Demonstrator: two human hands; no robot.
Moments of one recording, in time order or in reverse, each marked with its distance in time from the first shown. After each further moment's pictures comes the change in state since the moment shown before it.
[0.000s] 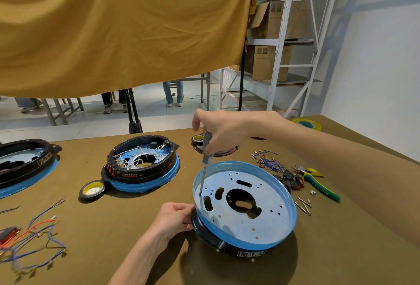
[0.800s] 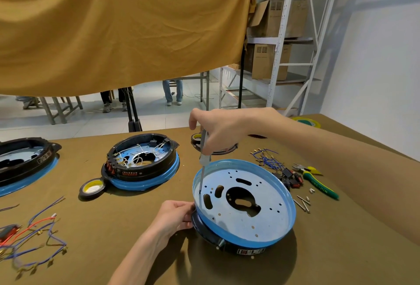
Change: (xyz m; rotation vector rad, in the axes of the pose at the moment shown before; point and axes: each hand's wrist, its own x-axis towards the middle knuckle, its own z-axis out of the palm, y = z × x) left_hand 0.003 -0.001 0.003 0.008 0.015 -0.009; right_hand 0.000 -0.007 -0.002 -0.025 -0.030 -0.016
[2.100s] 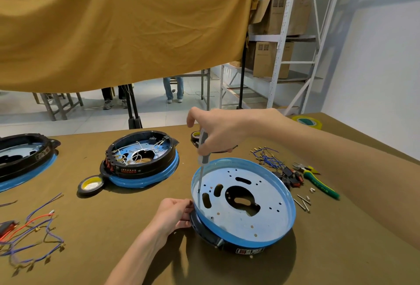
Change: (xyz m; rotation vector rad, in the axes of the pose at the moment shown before) left_hand 0.005 -0.002 0.000 -0.017 0.022 -0.024; right_hand -0.005 -0.003 0.006 0.058 0.036 -0.041
